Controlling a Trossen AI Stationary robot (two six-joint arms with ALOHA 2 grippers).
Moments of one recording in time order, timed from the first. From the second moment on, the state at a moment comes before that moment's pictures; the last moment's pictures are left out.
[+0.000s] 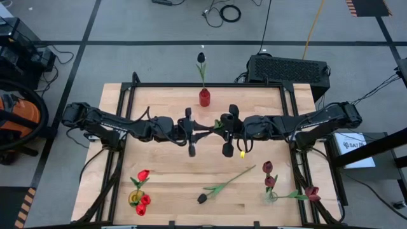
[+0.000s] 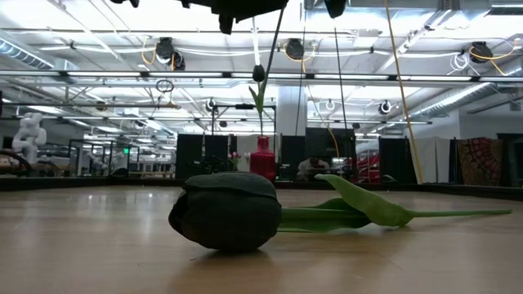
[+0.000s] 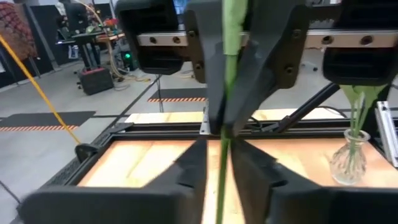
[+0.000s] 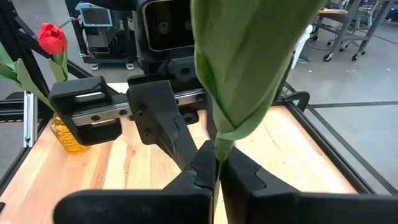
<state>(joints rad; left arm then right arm) -0.11 1.44 0.92 0.45 -0.22 0.09 0.17 1.36 1.12 -0.04 0.34 0.09</state>
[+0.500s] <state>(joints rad) -0.11 1.44 0.92 0.44 -0.21 0.09 0.17 1.36 1.12 -0.05 0.34 0.08</state>
